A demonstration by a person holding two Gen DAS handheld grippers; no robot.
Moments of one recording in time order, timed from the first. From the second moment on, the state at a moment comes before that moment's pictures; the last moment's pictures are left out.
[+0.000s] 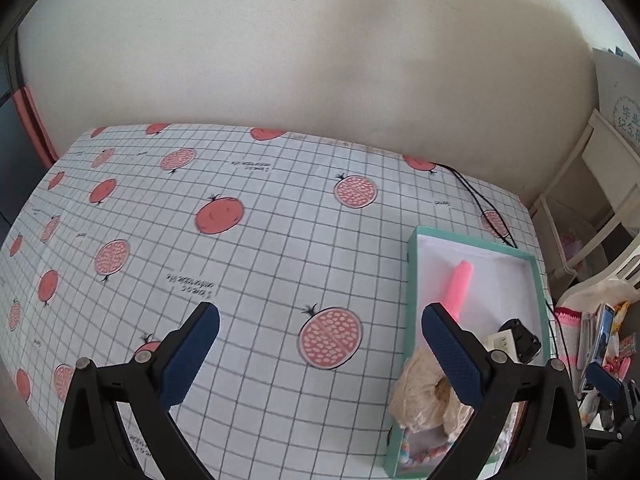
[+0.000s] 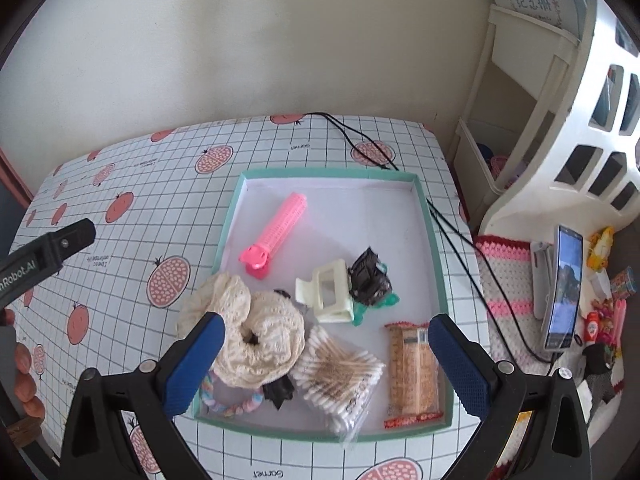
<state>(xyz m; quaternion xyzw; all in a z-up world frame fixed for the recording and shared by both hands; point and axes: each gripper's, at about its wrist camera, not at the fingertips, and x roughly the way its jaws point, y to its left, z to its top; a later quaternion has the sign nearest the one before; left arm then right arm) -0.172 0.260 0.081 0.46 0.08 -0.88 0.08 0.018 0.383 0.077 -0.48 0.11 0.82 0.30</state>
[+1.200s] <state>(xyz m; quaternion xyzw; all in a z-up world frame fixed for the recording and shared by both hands) -0.056 0.245 0.035 0.57 0.10 -0.81 0.06 0.076 0.320 0.046 -0.52 0.12 0.80 0.27</state>
